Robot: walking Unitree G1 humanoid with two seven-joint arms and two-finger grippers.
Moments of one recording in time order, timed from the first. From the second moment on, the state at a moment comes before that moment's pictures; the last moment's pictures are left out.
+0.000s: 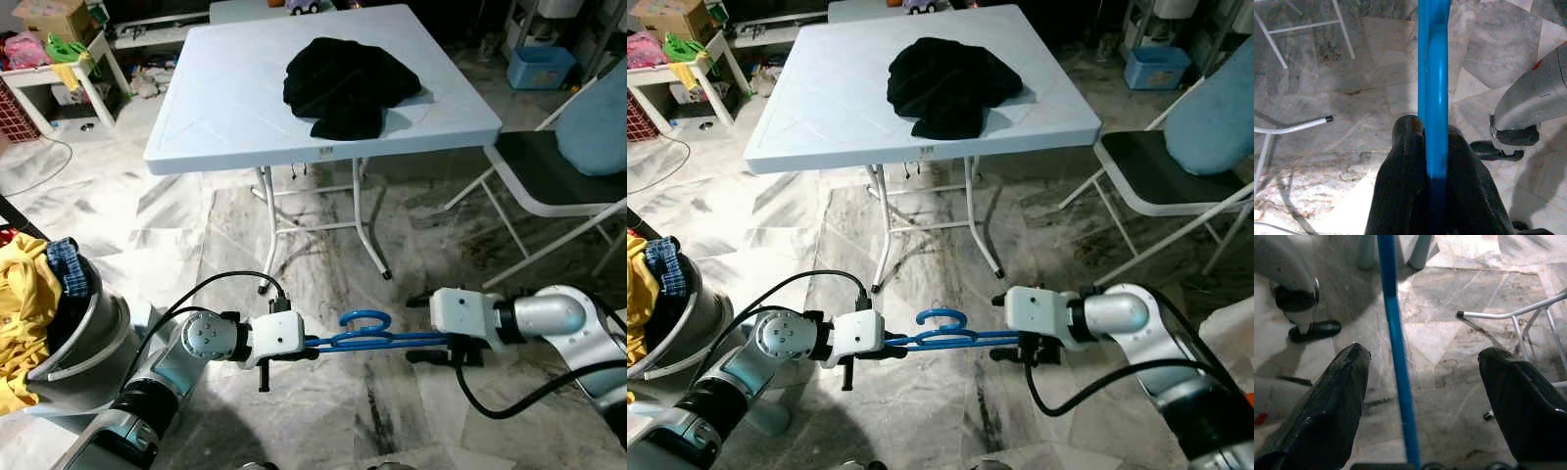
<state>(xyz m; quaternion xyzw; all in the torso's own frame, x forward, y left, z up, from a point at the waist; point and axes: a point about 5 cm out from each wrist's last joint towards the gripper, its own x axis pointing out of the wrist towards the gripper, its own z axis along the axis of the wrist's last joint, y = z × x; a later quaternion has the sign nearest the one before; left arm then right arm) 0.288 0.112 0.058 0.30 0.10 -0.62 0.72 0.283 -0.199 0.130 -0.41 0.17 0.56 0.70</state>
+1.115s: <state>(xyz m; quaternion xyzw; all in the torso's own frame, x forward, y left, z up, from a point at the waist) 0.308 0.098 0.059 0.34 0.07 -0.54 0.77 0.311 -0.207 0.115 -0.47 0.19 0.44 0.74</state>
